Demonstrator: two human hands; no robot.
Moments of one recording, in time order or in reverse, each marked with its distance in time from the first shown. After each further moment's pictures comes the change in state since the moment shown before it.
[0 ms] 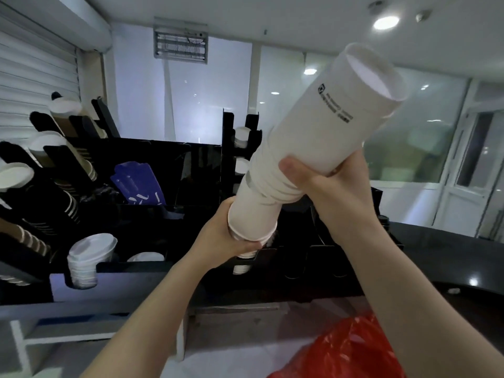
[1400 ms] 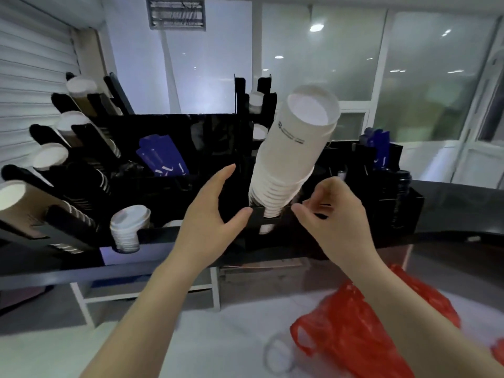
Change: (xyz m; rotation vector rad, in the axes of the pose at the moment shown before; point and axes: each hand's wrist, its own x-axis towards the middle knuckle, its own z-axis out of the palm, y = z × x) left_hand -0.086 0.044 -0.052 0.222 0.155 0.127; right_hand -0.098 0.044 0.005 -0.471 -0.065 0.118
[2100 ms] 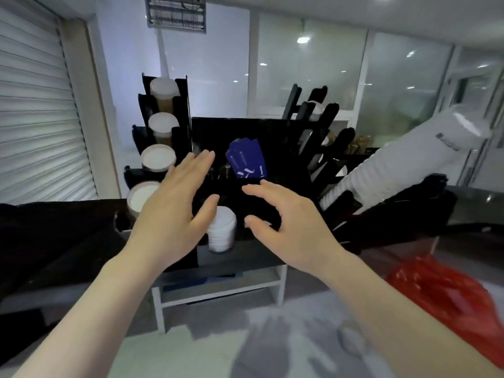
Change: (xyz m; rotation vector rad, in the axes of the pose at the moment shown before) left_hand -0.016 -0.118 -0.258 0.271 -0.041 0.246; right_hand -0.028 -0.174 0.236 -0.297 -0.323 -0.205
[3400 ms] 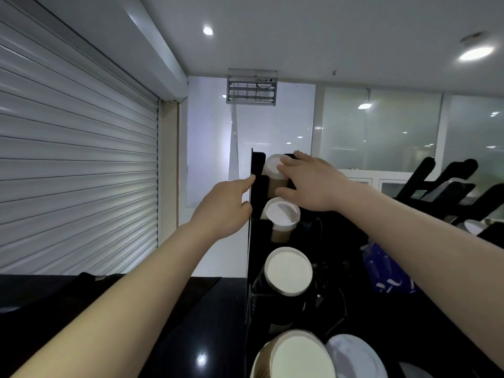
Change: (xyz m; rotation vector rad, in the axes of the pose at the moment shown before) left_hand 0.178 -0.237 -0.040 0.193 -0.080 -0.207; right_hand 0.349 0.013 0.094 -0.721 -0.209 -0.189
